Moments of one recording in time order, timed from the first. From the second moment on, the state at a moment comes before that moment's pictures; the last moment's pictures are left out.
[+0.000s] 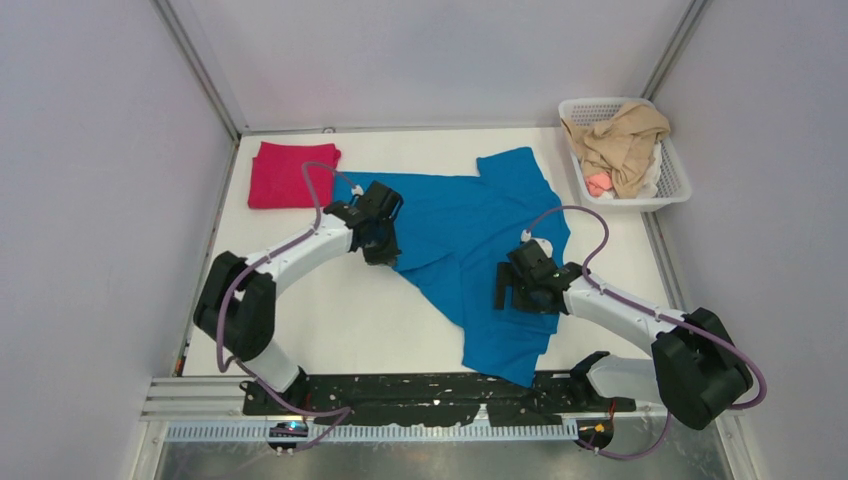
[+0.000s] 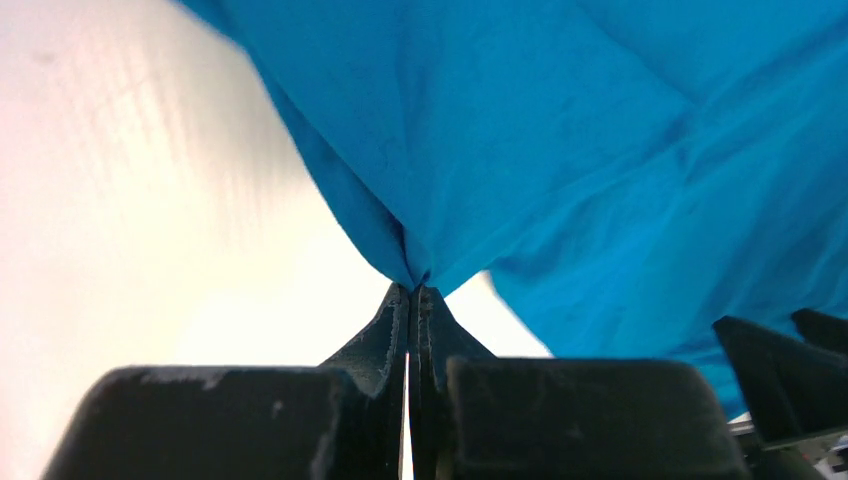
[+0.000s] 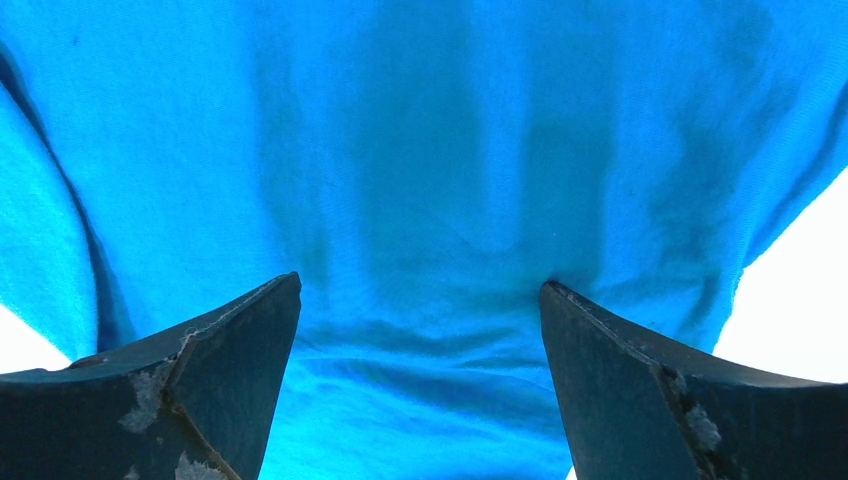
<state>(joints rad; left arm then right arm) -0.58 1.66 1.20 -0.67 -0.03 -0.72 0.55 1.22 0.57 -0.50 0.16 0.62</state>
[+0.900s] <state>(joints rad) -0.43 1.24 0.76 -1.14 -0.37 -0.90 0.55 1.20 0.56 -0.51 0.16 0.61</state>
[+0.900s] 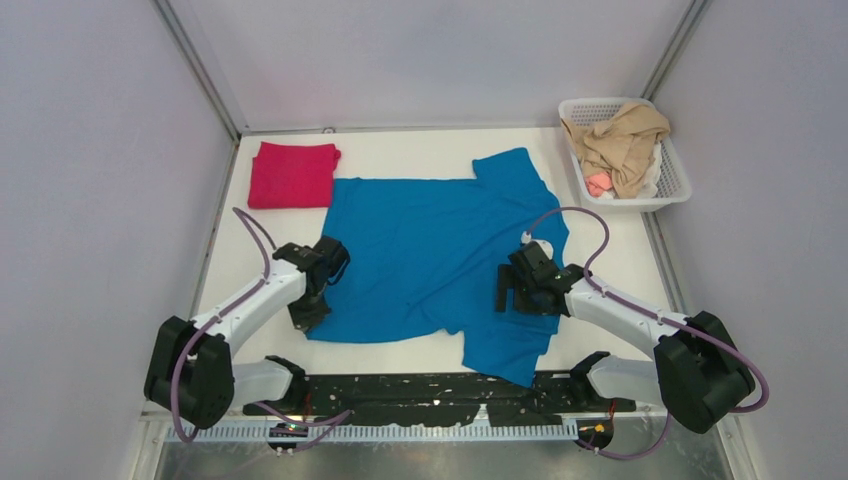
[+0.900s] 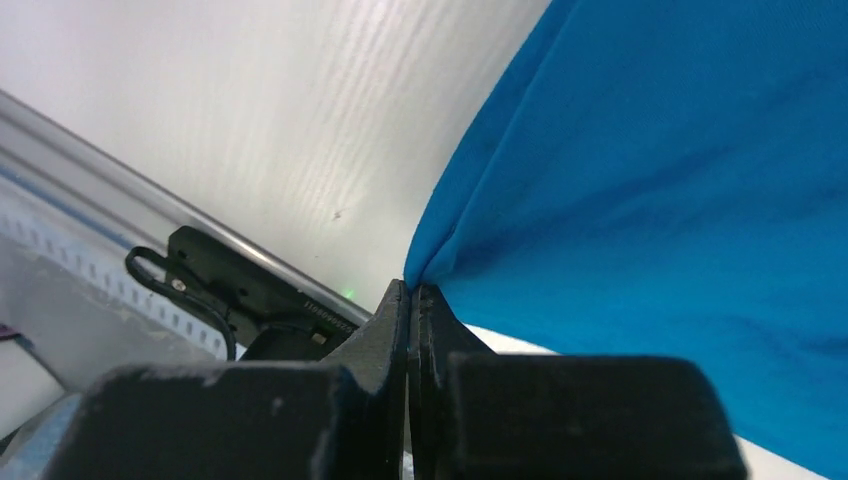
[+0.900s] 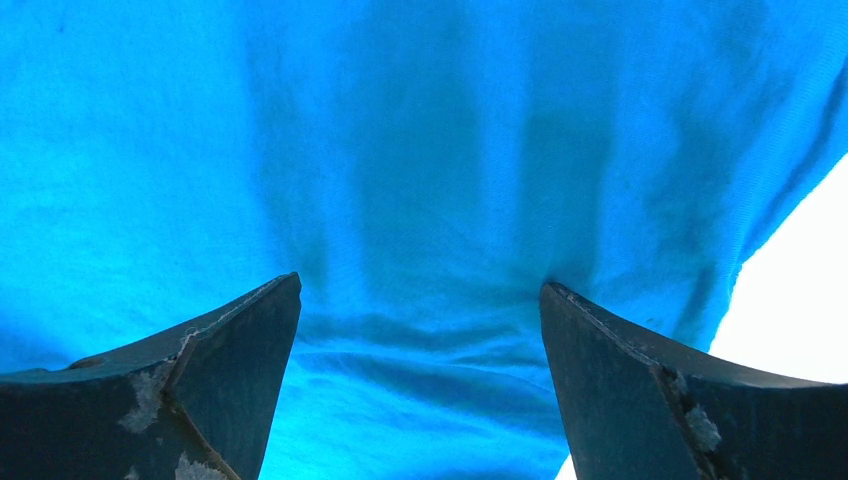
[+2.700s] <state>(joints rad) -0.30 2.09 1.57 -0.66 -0.03 -0.65 0.02 1.76 1.09 -0.45 -0.05 0.52</state>
